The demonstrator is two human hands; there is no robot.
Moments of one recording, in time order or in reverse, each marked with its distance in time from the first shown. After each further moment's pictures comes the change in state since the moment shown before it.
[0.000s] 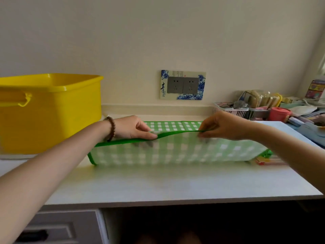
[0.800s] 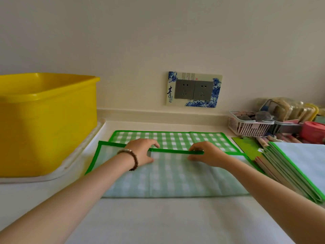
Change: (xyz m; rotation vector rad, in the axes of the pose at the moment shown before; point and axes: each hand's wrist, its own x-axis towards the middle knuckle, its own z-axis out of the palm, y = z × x) left_hand 0.126 -0.065 0.039 0.422 0.263 -0.119; right_hand 0.141 0.120 0.093 0.052 -0.005 0.203
